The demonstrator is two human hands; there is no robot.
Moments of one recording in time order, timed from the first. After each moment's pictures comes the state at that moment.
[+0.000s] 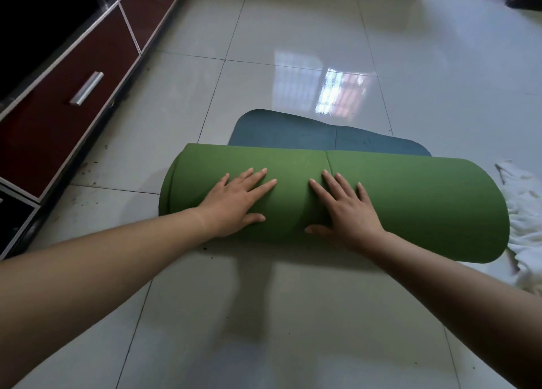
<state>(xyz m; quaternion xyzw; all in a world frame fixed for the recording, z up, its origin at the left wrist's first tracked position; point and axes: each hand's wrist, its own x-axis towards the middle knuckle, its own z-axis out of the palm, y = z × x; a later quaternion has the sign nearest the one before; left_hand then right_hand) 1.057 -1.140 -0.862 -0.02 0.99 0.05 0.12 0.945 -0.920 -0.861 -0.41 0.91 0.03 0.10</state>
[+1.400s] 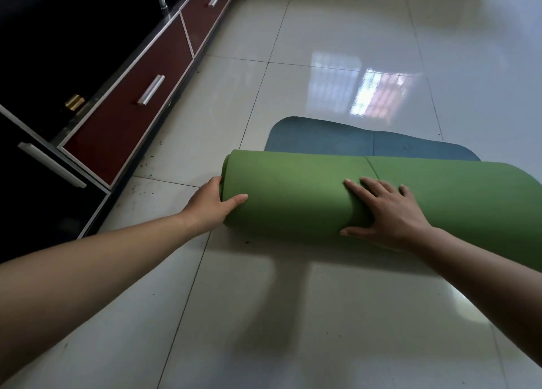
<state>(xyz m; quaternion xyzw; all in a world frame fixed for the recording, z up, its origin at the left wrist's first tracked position) 1.135 -1.206 -0.857 -0.37 0.83 0.43 -0.02 0.938 -0.933 -0.857 -0.44 0.89 0.05 0.10</state>
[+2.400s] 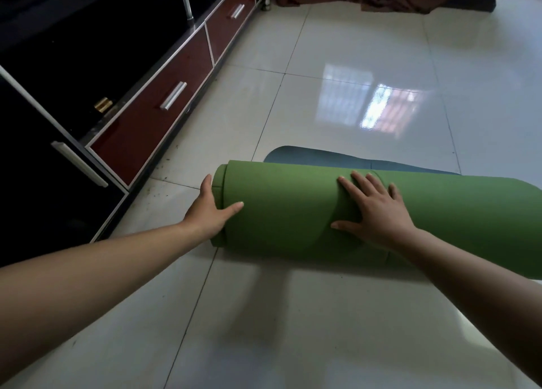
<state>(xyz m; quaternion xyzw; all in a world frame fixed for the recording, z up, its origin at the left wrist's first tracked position) 1.158 -1.215 -0.850 -0.44 0.77 0.45 -0.04 0.949 -0.981 -0.852 -0.44 0.90 0.01 0.08</state>
